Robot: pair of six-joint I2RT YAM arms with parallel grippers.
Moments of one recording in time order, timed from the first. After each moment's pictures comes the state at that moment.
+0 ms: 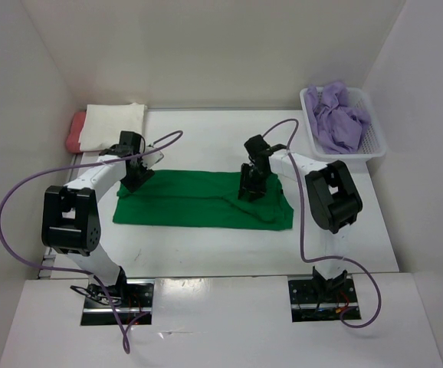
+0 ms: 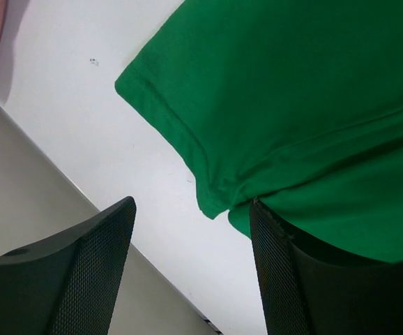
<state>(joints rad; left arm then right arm) -0.07 1.67 1.14 -0.59 -0.22 0.70 0.45 1.93 1.32 -0.66 -0.18 0.61</state>
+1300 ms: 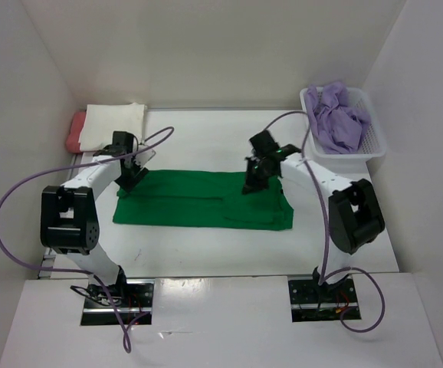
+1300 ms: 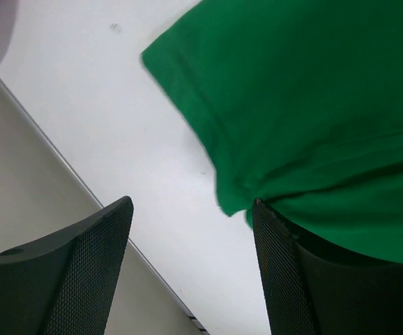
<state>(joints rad) -0.03 1.67 1.12 -0.56 -0.24 0.66 0.54 1.72 1.24 -0.65 -0.22 0.62</state>
